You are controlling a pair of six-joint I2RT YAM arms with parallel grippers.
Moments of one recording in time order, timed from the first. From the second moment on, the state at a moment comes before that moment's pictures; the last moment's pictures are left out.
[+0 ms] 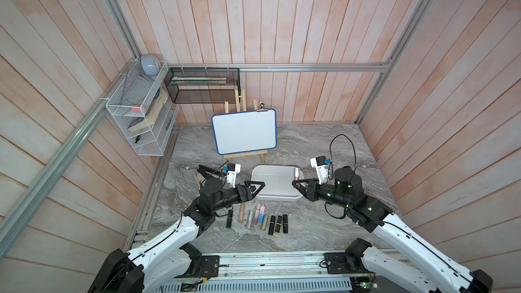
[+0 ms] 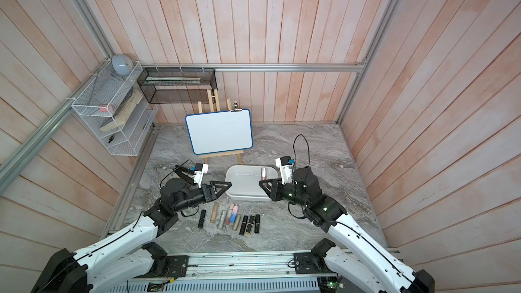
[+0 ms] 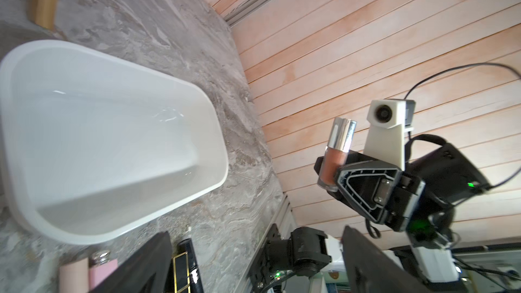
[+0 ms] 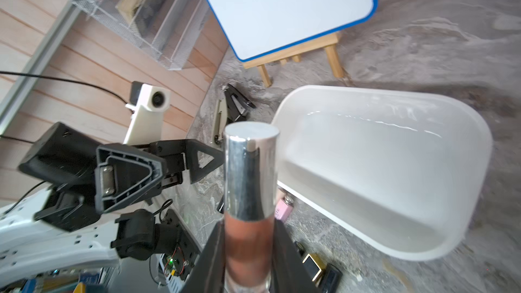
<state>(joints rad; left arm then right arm) -0.56 1.02 0.41 0.46 0.57 -1.01 0.62 0.83 0.70 -0.24 -0.39 0.64</state>
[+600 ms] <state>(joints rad) -0.54 1.20 0.55 0.76 0.79 -1.05 0.58 1.09 0.69 0.18 -0.84 0.66</state>
